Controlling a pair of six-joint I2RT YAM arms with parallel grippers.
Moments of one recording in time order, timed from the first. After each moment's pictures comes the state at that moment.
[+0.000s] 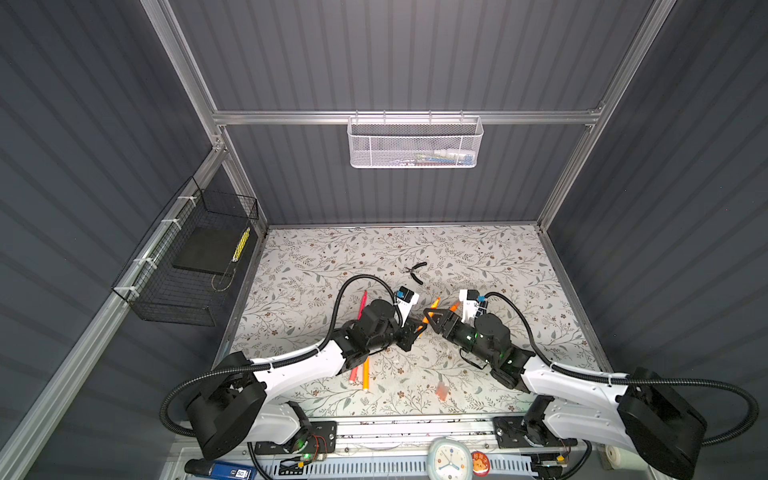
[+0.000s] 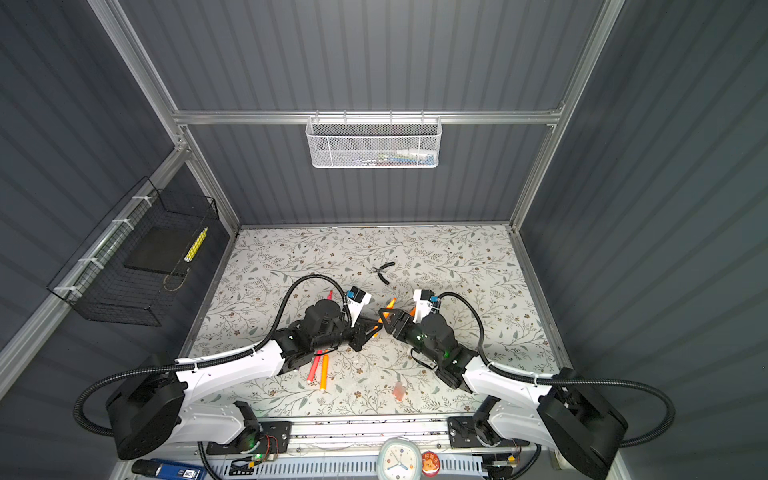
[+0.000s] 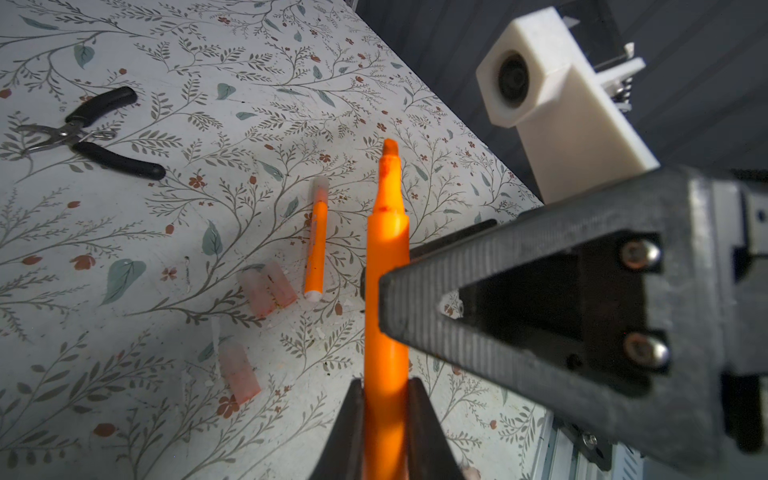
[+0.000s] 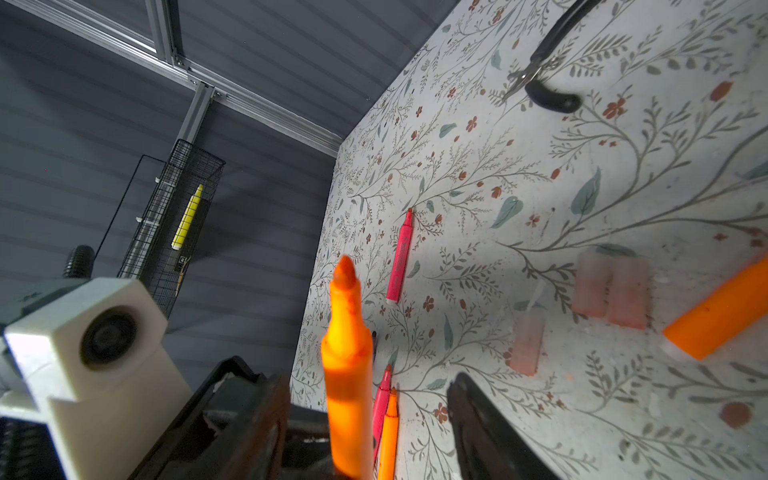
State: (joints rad) left arm -0.91 1.34 0.67 0.22 0.23 -0.37; right arm 0.78 1.15 0.35 0.57 -0.01 1.06
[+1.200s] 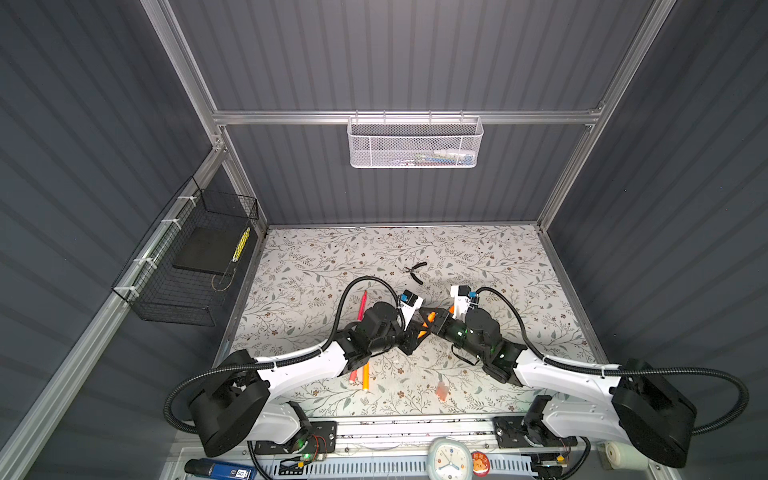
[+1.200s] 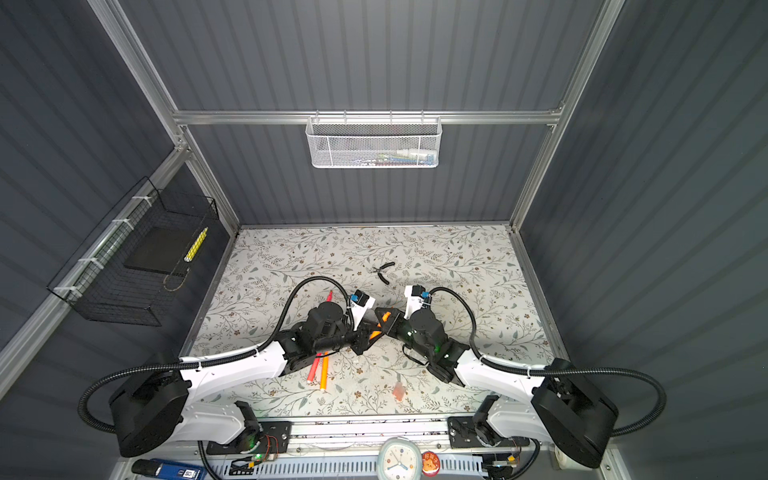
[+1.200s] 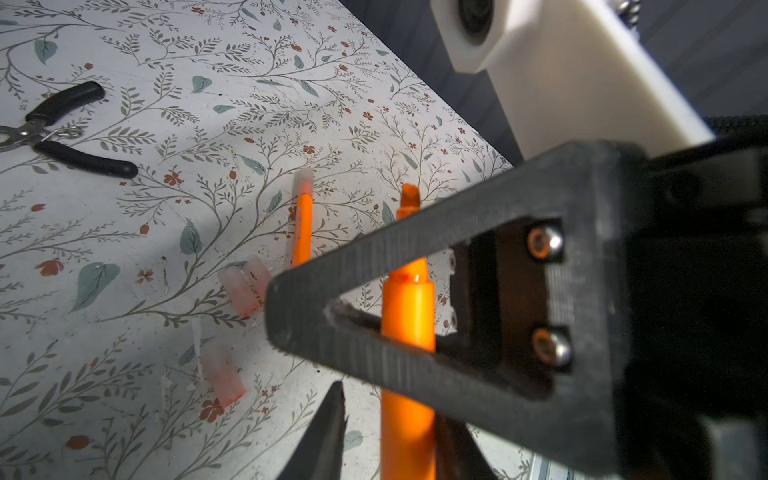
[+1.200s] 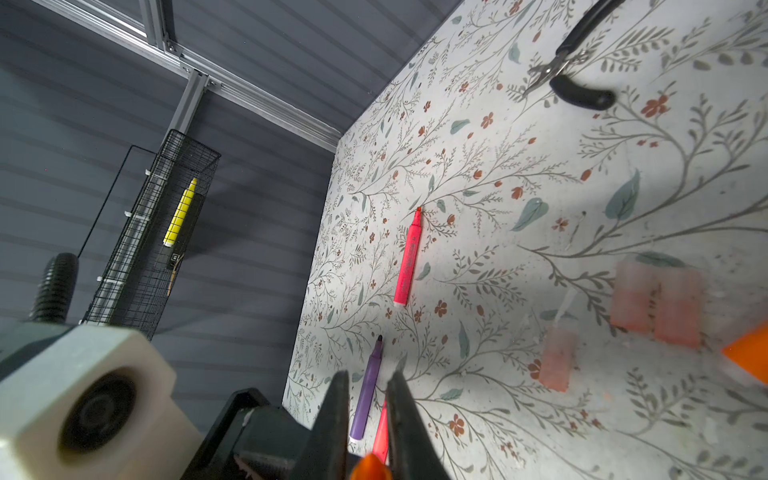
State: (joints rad) left arm -0.93 1.37 0.67 0.23 0.23 -0.34; right arm 0.83 1.22 0.44 0.52 0.04 1.06
